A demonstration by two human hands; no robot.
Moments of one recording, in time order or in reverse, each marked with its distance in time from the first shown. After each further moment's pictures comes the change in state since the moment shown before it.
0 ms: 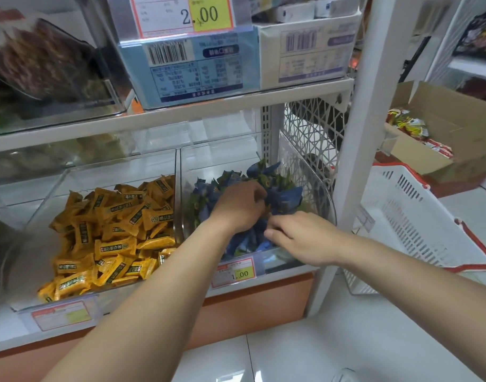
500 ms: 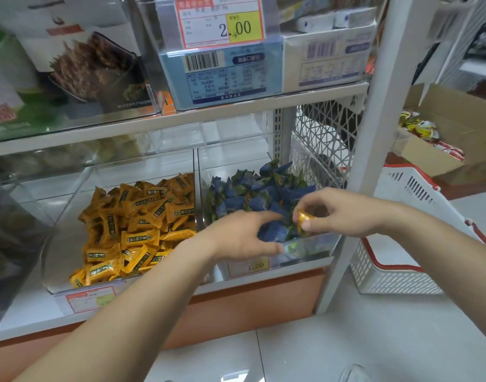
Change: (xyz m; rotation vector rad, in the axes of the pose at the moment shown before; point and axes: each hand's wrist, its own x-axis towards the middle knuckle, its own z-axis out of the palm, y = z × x) left_hand -0.070 -0.007 -0.030 0.190 -0.346 0.192; right_hand -0.012 0.014 -0.051 0.324 -0.121 0.051
